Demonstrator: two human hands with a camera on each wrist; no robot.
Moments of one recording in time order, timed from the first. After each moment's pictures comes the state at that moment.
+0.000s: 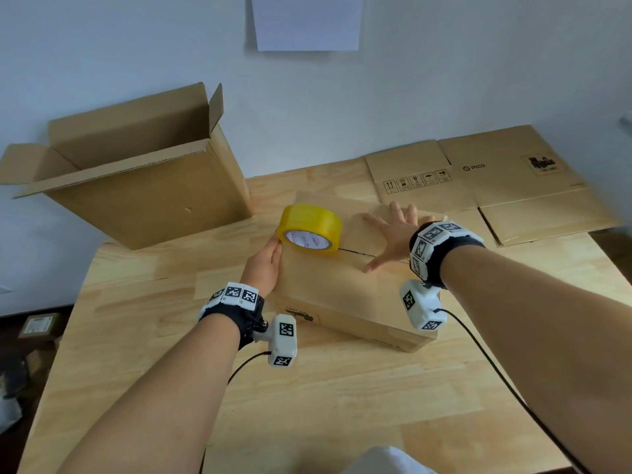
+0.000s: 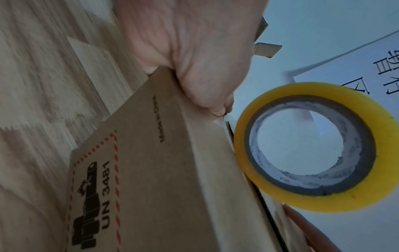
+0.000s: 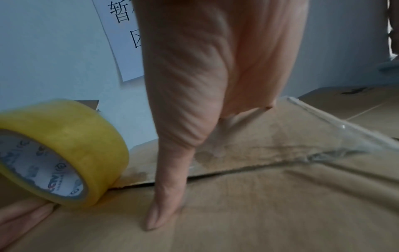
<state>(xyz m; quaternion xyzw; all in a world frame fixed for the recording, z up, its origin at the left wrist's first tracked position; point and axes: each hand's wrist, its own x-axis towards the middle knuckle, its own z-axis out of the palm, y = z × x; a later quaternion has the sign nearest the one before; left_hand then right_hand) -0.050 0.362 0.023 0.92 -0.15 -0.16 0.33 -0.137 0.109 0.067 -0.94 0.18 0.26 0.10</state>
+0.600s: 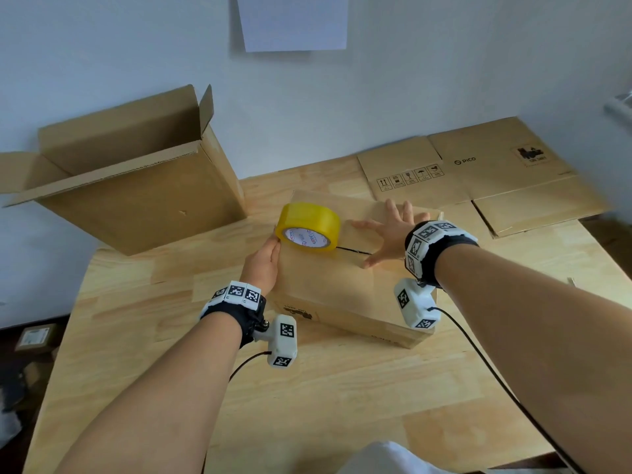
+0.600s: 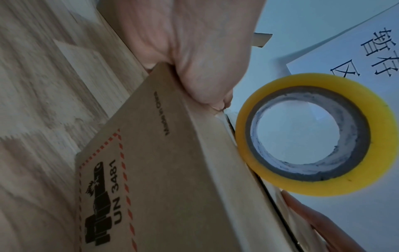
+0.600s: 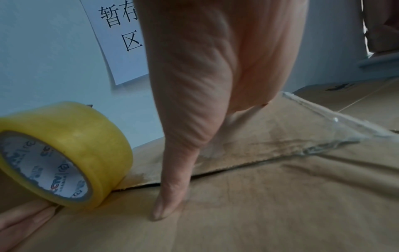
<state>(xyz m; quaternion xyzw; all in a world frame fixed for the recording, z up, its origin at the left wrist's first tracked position) -0.053 0.361 0.024 0.91 -0.15 -0.16 0.35 -0.146 0.116 0.069 -0.94 0.18 0.27 0.11</state>
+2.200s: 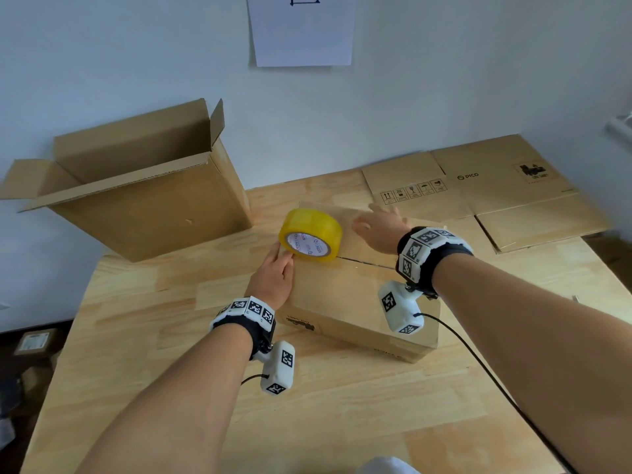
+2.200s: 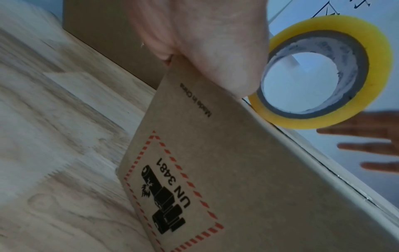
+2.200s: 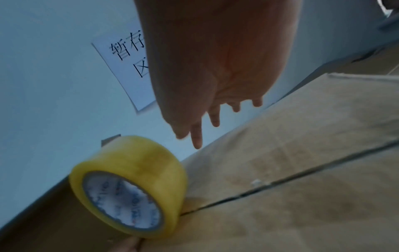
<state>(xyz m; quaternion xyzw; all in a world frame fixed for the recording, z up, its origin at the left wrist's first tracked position) -0.051 0.359 0.009 0.93 -0.26 -0.10 0.22 -0.121 0.133 0.092 -0.94 0.20 0.15 0.23</state>
